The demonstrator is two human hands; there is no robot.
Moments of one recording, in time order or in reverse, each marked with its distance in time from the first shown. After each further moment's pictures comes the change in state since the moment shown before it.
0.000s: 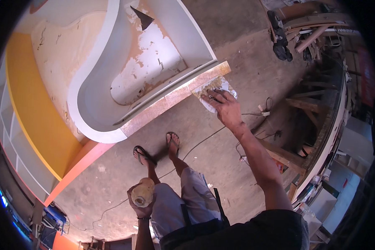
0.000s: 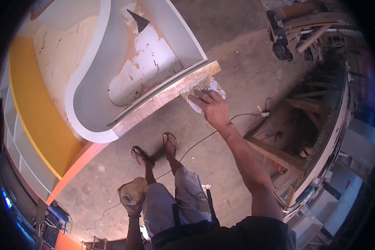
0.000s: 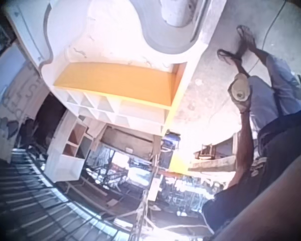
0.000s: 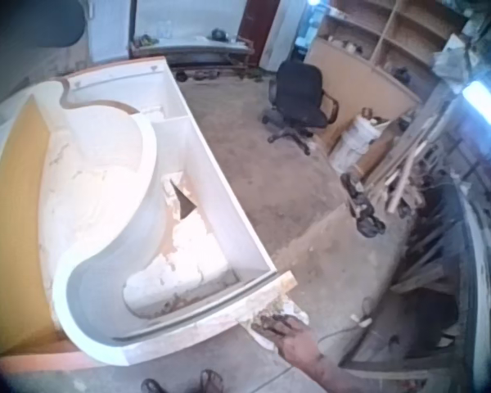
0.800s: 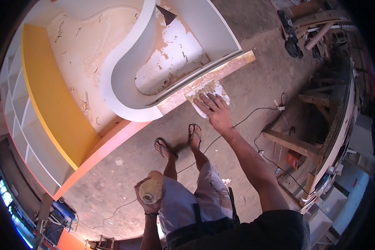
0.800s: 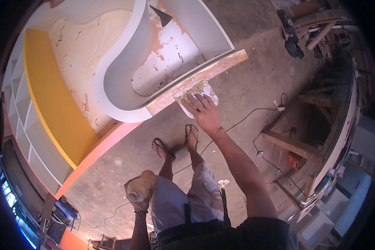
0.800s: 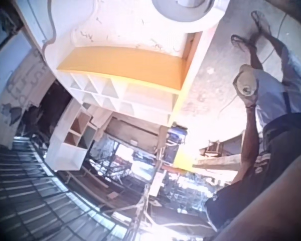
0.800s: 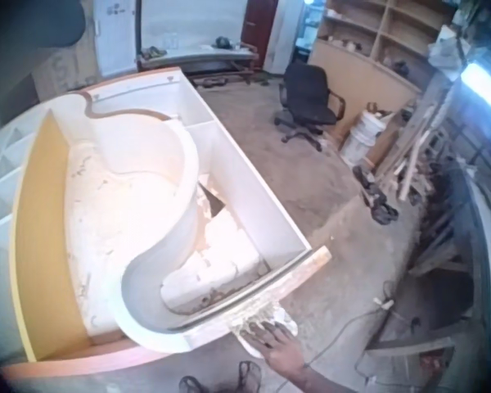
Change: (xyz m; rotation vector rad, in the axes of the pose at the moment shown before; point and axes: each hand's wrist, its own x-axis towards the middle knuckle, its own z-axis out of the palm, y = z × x) left_hand -0.007 -0.034 -0.115 0.086 -0.001 0.139; right_hand -0.011 -0.176 0.062 -0.045 0.182 -0.073
